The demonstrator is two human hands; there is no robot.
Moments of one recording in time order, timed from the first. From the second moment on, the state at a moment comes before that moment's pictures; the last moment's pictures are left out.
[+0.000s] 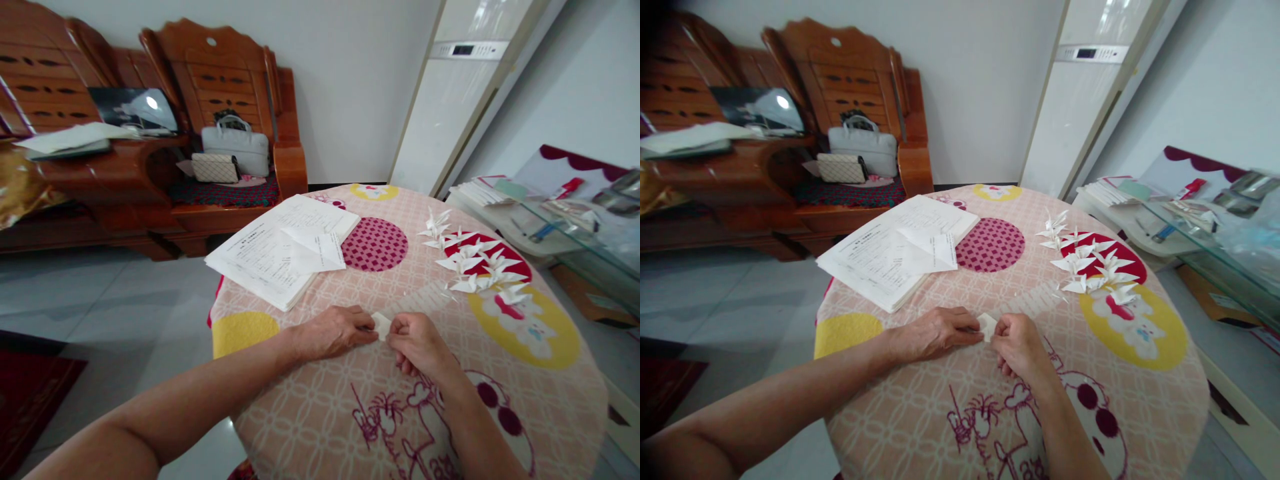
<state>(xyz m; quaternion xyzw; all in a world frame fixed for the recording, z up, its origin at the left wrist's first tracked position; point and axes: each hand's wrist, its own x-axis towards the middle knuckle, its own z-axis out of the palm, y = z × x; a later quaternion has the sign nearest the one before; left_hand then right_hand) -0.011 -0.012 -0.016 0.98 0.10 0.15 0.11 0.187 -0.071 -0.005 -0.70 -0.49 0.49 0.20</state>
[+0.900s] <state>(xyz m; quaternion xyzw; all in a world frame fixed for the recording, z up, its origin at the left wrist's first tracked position) 0.018 0.022 -0.003 0.86 0.28 0.13 0.41 0.186 -0.071 -0.008 -0.69 -0.51 0.46 0.22</state>
